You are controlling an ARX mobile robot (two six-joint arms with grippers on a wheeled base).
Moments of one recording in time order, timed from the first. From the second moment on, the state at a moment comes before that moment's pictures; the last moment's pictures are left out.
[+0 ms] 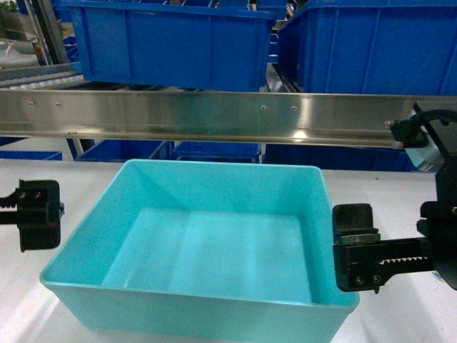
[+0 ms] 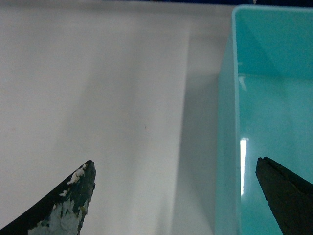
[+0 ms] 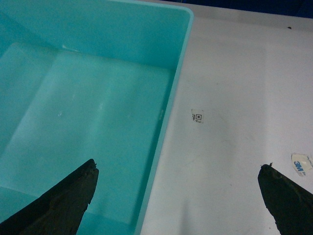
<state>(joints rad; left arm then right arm) -0.05 1.61 0.53 0.46 -0.14 -0.05 0.40 1.59 0.58 0.38 0.15 0.19</state>
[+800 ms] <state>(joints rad) -0.07 1.76 0.69 0.41 -0.11 -0.09 0.35 1.84 0.80 0.36 0.12 0.15</state>
